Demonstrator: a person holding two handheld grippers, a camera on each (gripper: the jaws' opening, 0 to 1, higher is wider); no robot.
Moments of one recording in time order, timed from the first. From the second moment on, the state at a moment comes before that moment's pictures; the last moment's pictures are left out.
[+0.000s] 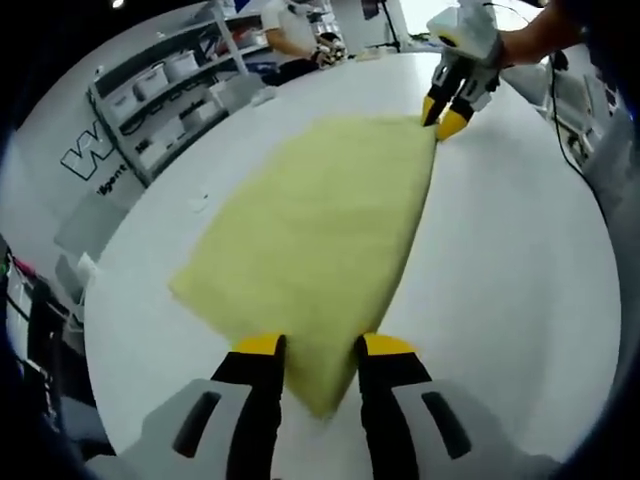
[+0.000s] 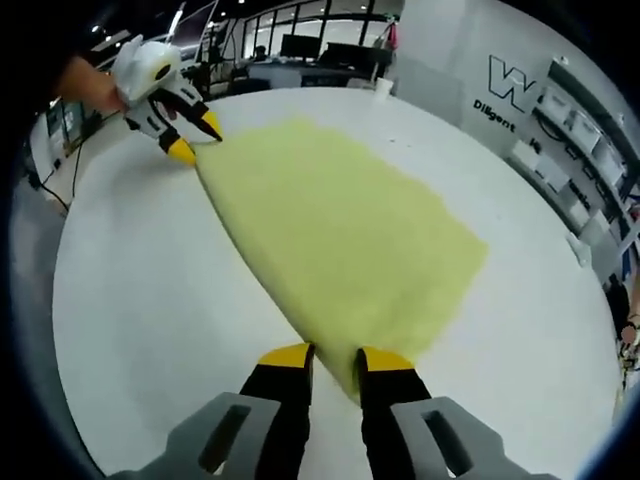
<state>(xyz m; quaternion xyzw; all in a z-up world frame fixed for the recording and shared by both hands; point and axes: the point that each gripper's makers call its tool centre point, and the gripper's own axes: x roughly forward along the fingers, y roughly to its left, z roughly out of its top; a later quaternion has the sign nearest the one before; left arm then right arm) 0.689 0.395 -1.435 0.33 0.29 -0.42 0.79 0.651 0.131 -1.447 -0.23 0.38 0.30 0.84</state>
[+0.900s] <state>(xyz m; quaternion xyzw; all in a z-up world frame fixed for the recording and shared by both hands) 0.658 0.431 -1.399 0.27 0.30 -0.35 0.85 0.620 0.138 -1.409 -0.15 0.35 0.30 0.88</state>
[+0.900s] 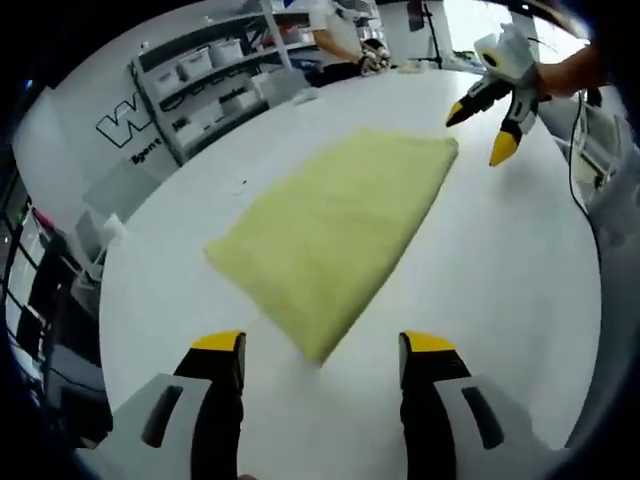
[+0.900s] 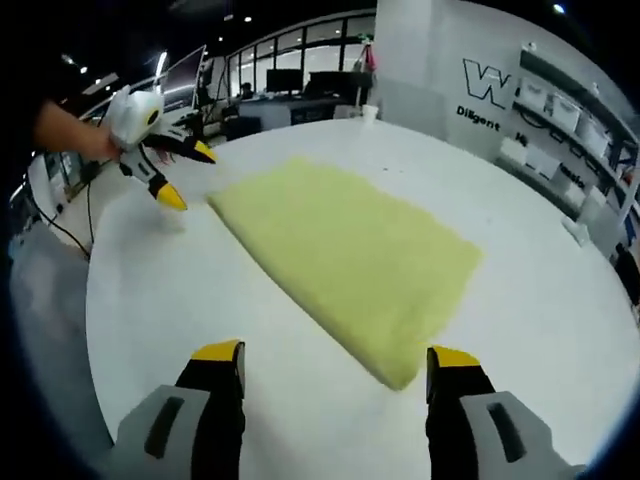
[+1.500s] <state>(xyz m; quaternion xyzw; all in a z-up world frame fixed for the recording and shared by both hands) 0.629 0.432 -1.378 0.20 0.30 -0.31 0.88 0.592 0.144 -1.376 -0.13 0.31 0.30 0.89</state>
